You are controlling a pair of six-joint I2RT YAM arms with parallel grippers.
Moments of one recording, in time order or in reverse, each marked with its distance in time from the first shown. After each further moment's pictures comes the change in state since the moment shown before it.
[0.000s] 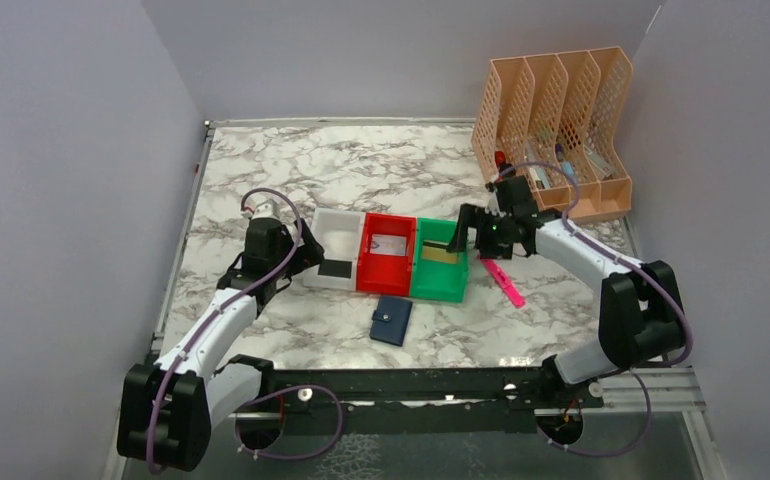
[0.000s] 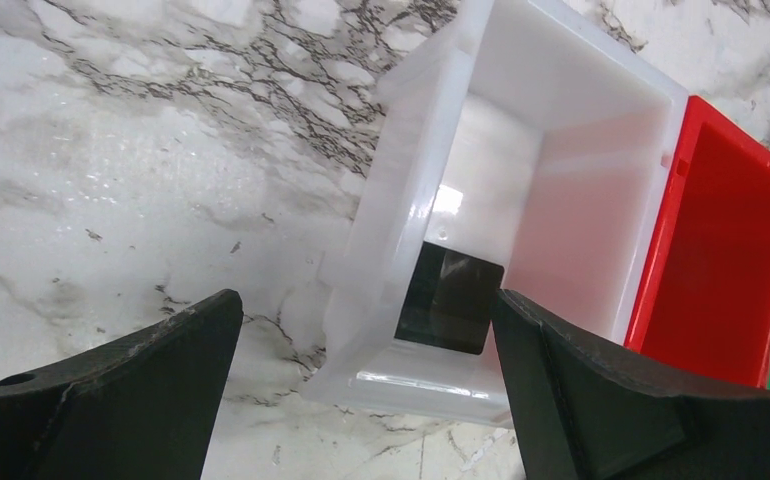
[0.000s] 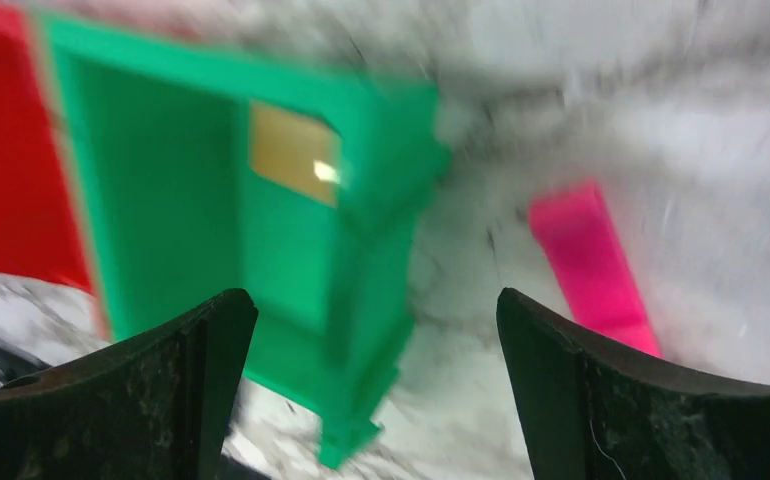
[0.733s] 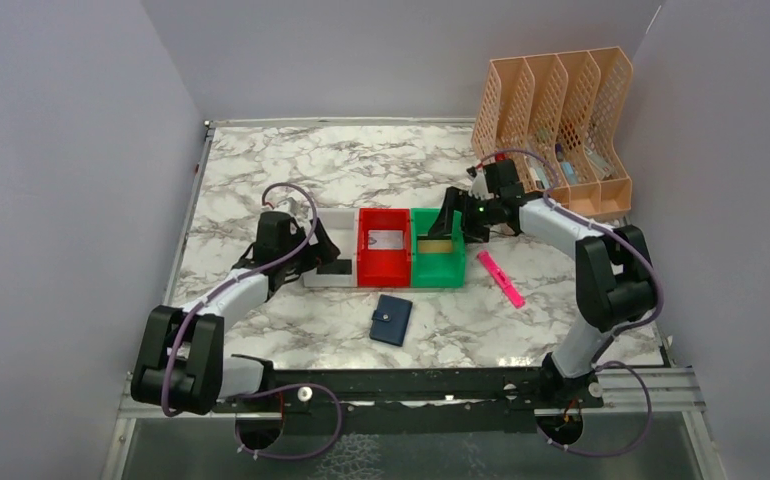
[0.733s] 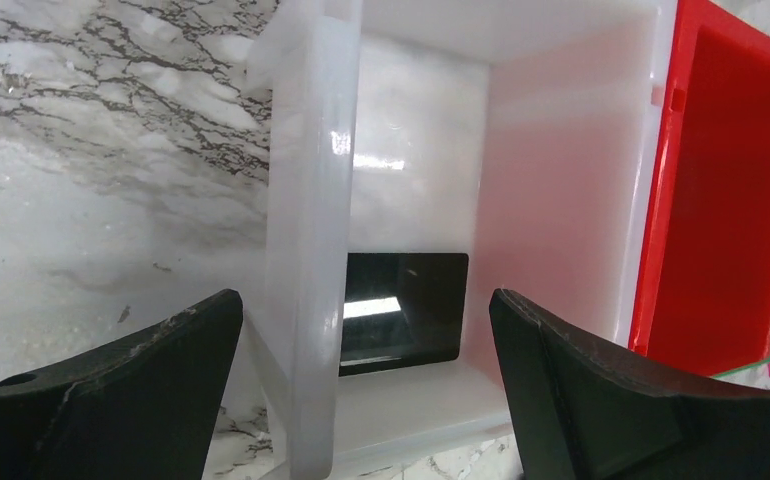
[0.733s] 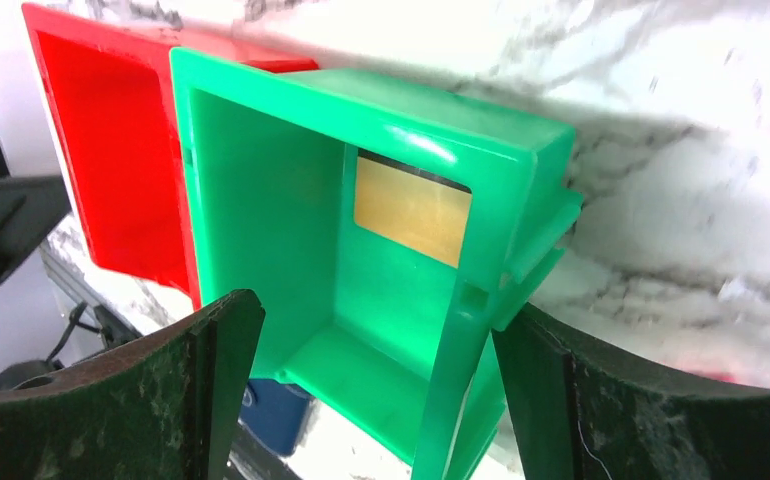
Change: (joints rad) left arm 0.000 0.248 0.009 0.195 0.180 0.027; right arm 0.000 0.180 0.053 0.115 -0.240 0.030
